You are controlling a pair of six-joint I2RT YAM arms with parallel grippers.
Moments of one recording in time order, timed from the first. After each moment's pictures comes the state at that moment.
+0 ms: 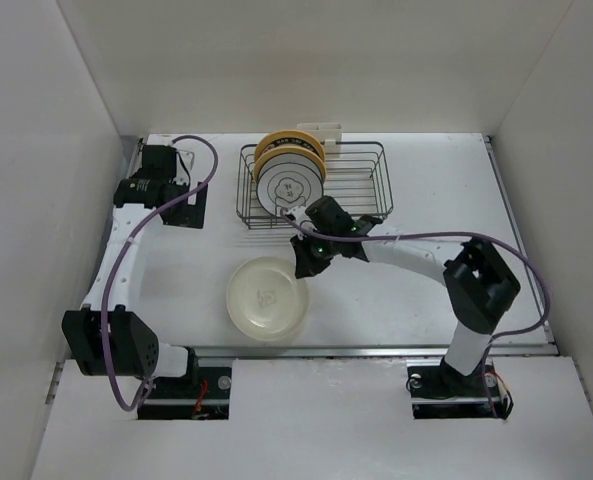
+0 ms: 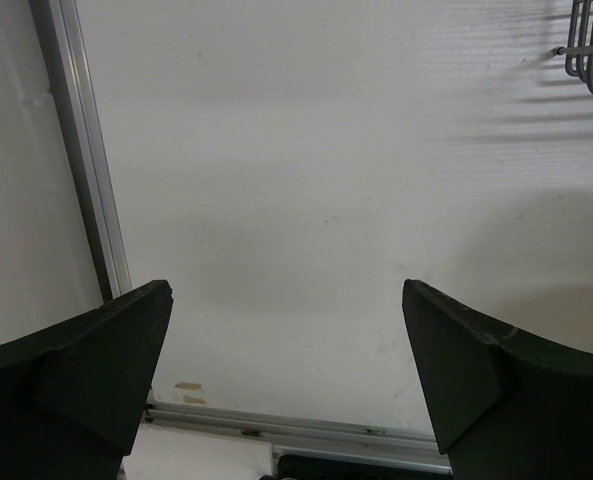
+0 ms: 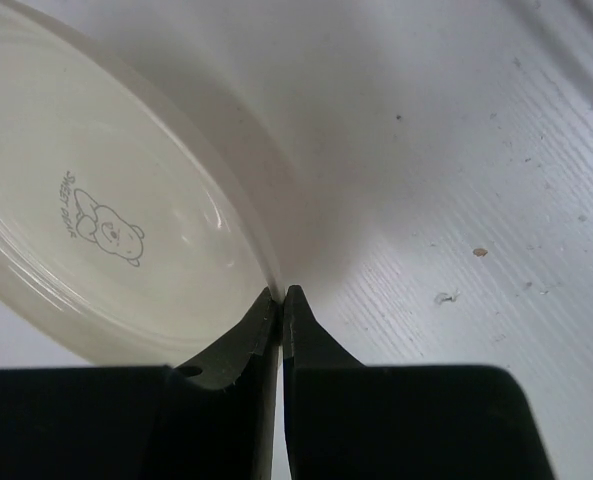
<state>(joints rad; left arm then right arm) -0.04 1.37 1.36 -0.96 -0.16 0.11 0.79 1.76 1.24 -0.38 -0.38 0.17</state>
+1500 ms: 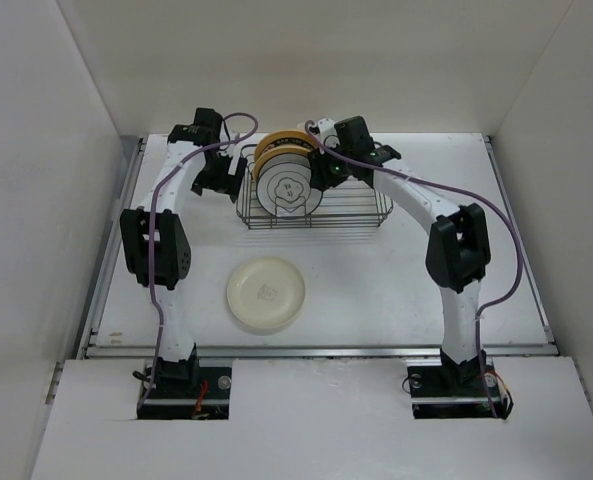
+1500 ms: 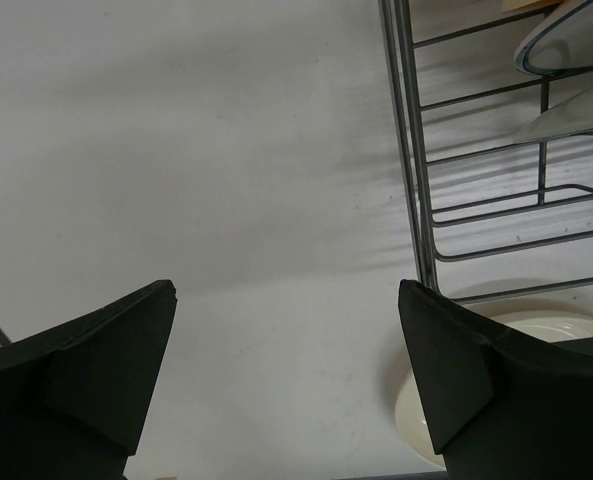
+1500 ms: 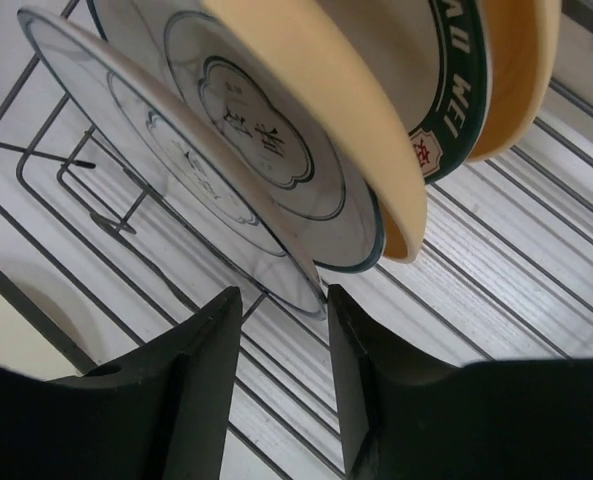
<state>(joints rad) -0.14 2.03 1.94 -1.10 -0.01 0.10 0.48 2.10 1.89 -0.50 -0.26 -0.05</state>
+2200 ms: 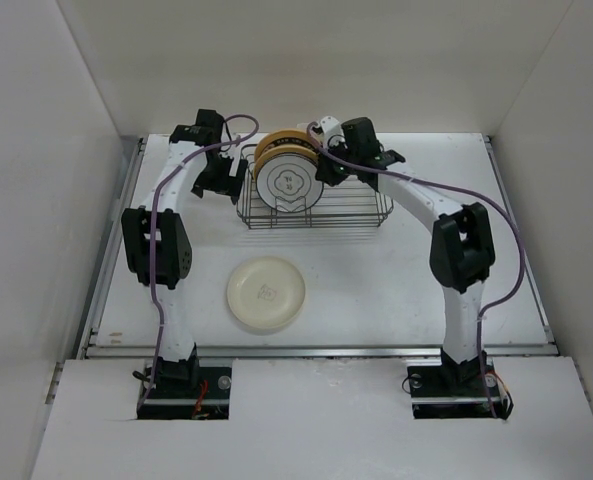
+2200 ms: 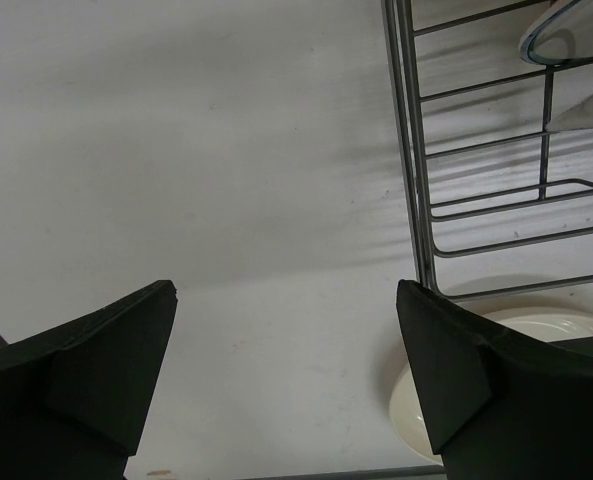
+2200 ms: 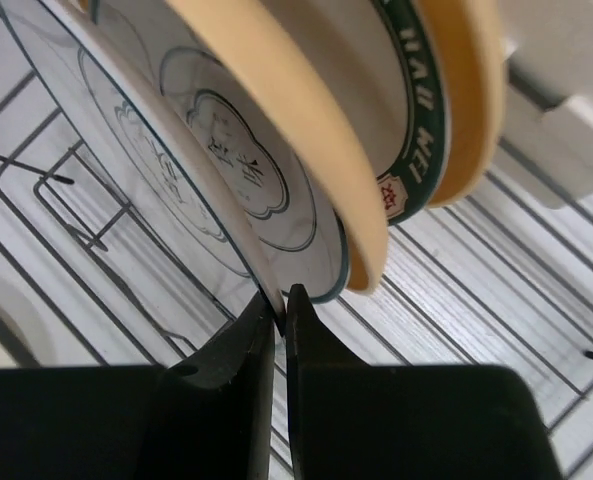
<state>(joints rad) -0.15 2.04 1.94 -1.12 -0.01 0.09 0.45 2.09 1.82 -0.35 -0.30 -0.14</state>
